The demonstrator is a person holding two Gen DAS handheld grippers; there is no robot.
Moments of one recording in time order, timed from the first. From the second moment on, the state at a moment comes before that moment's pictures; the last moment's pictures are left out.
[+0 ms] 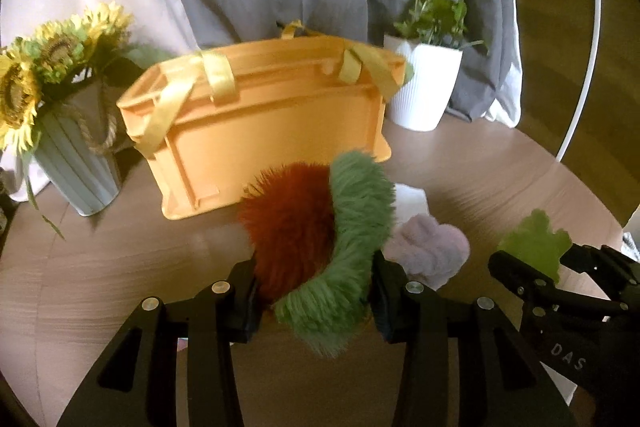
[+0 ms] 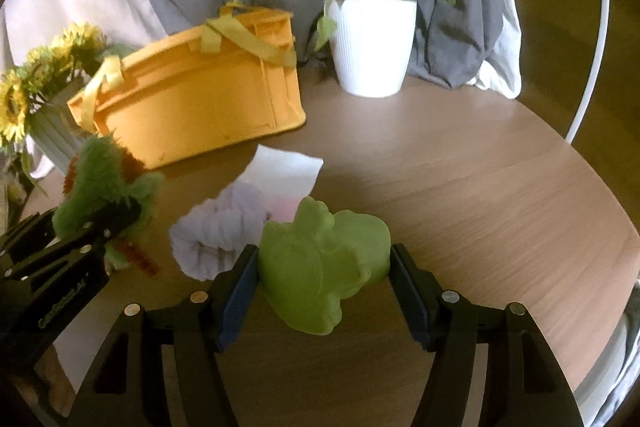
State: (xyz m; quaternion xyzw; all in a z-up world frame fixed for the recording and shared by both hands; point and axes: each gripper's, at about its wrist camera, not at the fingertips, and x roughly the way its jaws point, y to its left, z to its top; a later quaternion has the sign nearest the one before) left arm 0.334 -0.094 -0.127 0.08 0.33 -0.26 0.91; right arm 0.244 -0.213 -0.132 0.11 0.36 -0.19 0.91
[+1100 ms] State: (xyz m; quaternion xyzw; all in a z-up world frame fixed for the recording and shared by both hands) left arm 0.320 -0.066 -0.013 0.03 0.23 -0.20 0.95; right arm 0.259 -0.205 -0.010 0.10 0.23 -0.12 0.96
